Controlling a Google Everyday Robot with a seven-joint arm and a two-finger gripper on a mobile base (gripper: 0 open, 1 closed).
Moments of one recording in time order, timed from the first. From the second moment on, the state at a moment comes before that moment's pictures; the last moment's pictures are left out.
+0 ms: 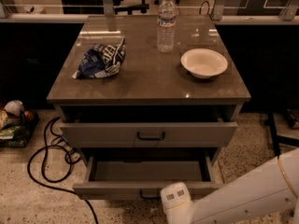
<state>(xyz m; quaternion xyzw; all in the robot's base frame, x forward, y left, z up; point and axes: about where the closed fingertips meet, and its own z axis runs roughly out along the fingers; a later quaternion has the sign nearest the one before) 0.417 -0.093 0.407 -0.62 0.76 -0.14 0.14</state>
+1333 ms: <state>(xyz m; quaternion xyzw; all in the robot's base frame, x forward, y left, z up) 0.503 -0.093 0.397 -0.65 0.72 -0.16 0.19</state>
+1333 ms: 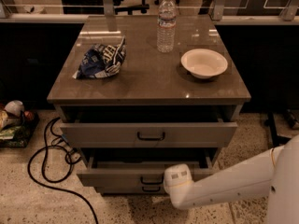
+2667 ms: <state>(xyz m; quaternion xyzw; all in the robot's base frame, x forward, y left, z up) 0.570 -0.106 0.387 -0.67 0.69 -0.17 0.22</state>
